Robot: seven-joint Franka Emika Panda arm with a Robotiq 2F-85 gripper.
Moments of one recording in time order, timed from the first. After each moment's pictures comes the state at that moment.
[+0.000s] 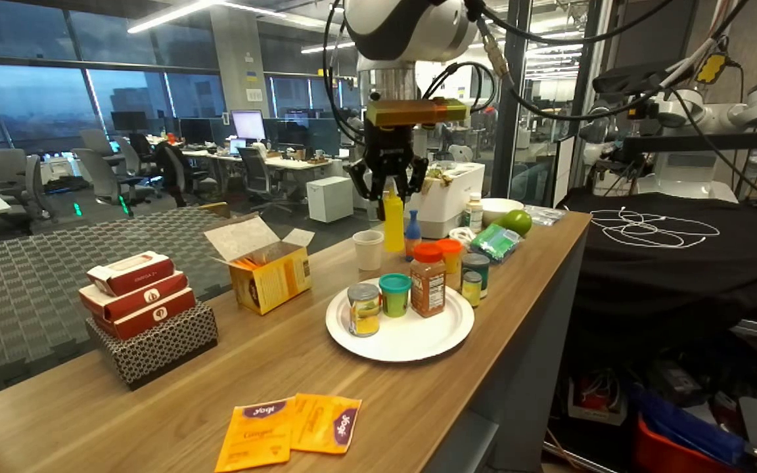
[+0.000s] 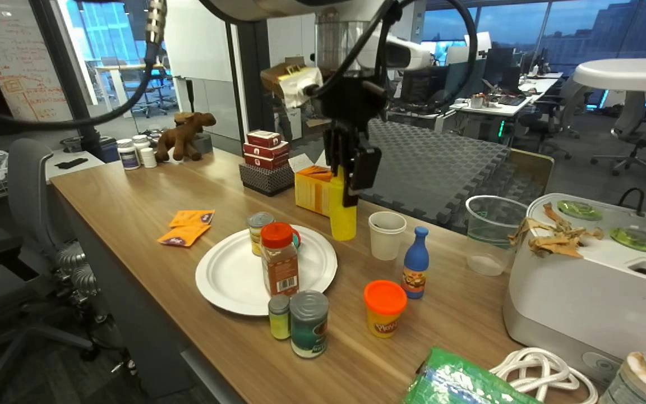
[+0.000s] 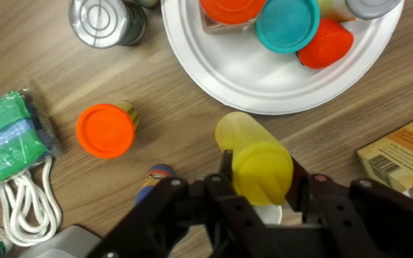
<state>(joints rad) 0.00 0.62 -0.11 -1.28 0.03 1.90 0.41</state>
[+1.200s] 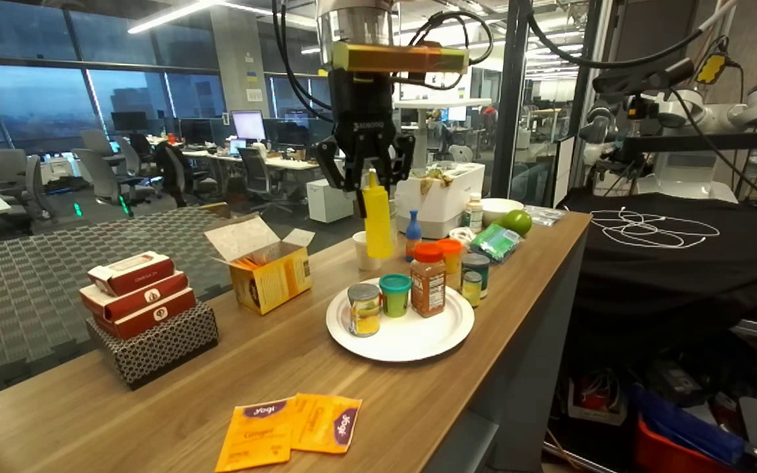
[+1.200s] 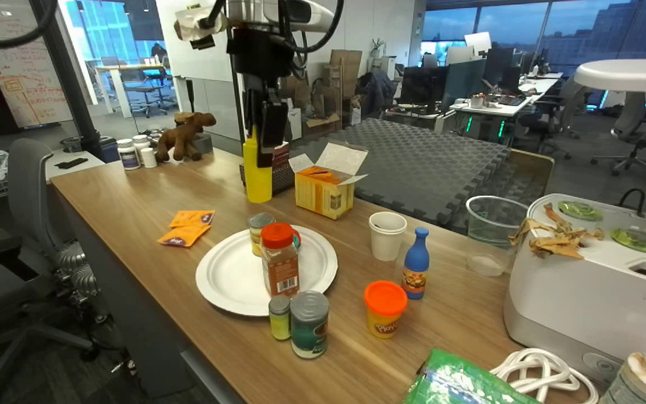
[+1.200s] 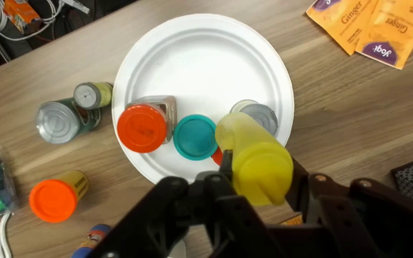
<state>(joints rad) 0.09 0.47 -0.03 -1.40 0.03 1.77 0.45</state>
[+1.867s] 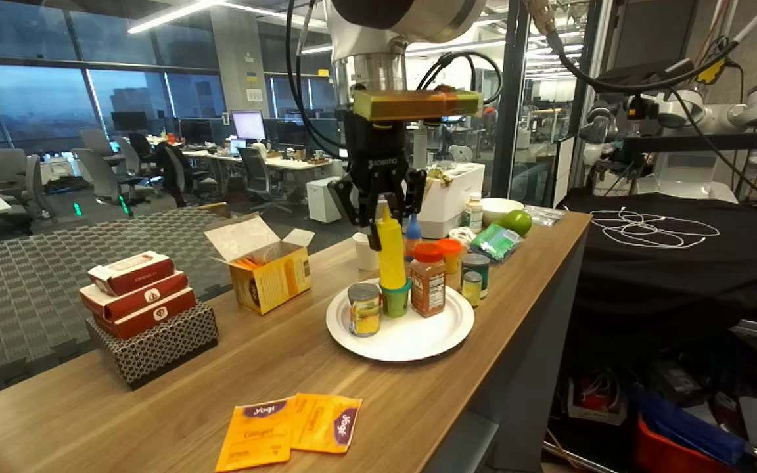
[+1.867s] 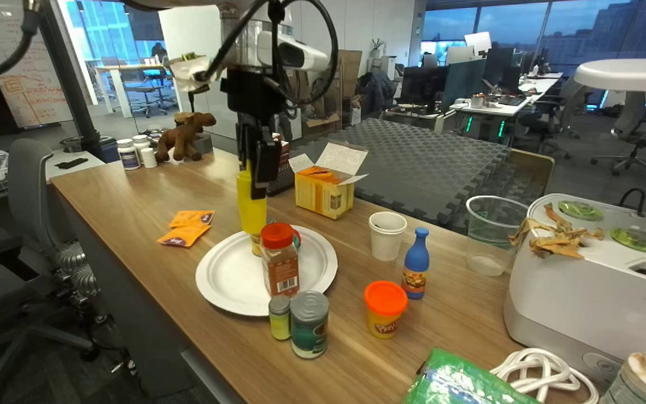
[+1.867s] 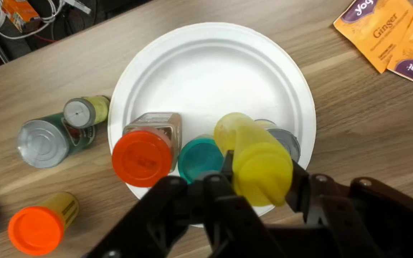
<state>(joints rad) 0.09 0.44 -0.03 -1.56 0.03 1.90 0.41</state>
